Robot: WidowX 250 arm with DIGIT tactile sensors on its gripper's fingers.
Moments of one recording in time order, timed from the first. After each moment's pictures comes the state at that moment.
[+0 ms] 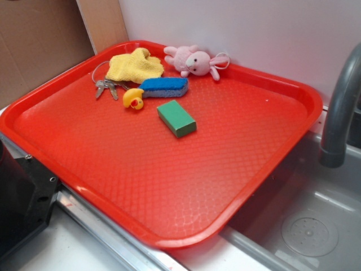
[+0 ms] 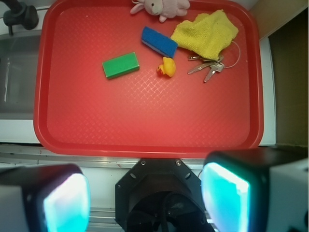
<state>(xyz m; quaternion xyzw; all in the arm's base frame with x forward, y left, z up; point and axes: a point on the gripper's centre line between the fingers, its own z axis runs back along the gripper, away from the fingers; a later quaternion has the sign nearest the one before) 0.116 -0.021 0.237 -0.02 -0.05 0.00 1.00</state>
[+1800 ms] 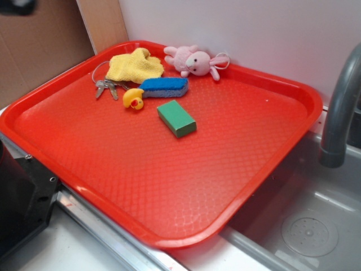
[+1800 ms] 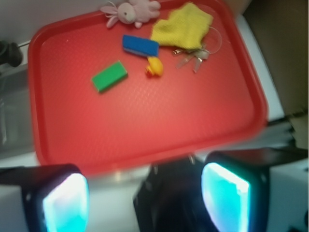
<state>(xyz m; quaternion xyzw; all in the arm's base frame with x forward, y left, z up) 0.132 -0.013 0.204 -0.01 -0.08 0.15 0.98</state>
